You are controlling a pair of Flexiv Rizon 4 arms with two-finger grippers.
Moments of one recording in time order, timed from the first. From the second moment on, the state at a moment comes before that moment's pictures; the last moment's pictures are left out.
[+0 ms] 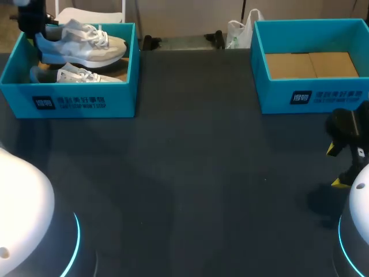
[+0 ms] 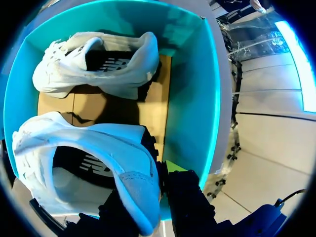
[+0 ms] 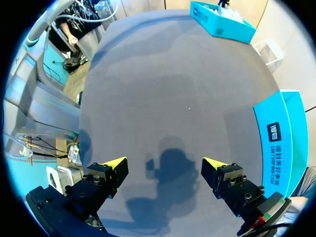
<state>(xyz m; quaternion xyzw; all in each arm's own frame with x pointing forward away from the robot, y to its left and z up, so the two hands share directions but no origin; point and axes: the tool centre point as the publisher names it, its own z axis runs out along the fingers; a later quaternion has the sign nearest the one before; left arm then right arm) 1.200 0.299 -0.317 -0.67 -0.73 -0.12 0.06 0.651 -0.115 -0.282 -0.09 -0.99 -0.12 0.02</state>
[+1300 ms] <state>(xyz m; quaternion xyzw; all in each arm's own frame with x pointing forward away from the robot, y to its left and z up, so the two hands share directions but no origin) 1.216 0.292 -0.358 -0.69 -0.72 -0.11 0.06 0.651 -0.115 -0.282 -0.09 -0.99 -0.12 0.02</state>
